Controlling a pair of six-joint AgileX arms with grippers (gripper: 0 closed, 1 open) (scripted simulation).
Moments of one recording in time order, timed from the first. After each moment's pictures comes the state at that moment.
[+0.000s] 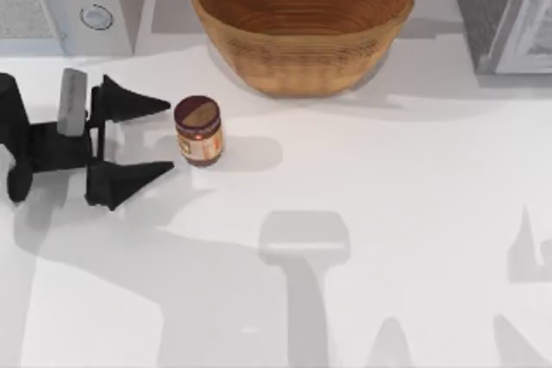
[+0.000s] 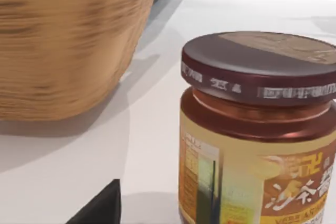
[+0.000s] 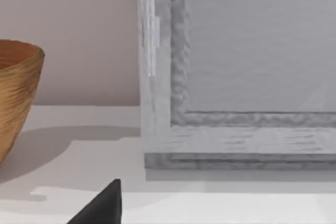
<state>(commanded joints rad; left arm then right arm) 0.07 2.51 1.13 1.09 1.55 0.29 0.00 0.00 0.00 0.00 0.00 0.00</state>
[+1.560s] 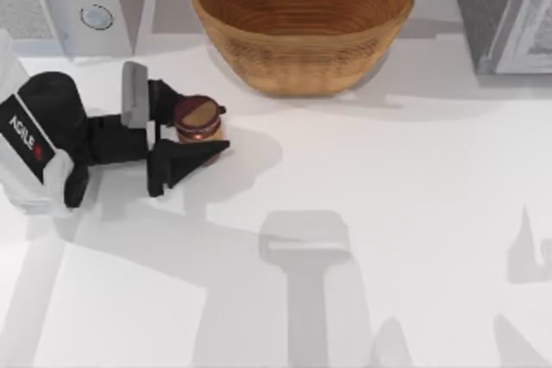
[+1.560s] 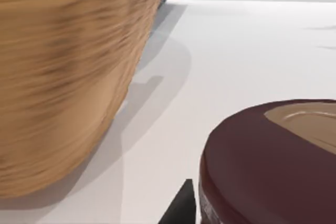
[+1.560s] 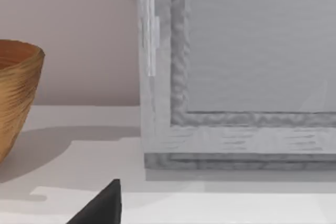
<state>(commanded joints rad) -0.09 2.58 1.18 1.36 1.39 0.04 0.00 0.00 0.00 0.00 0.00 0.00</state>
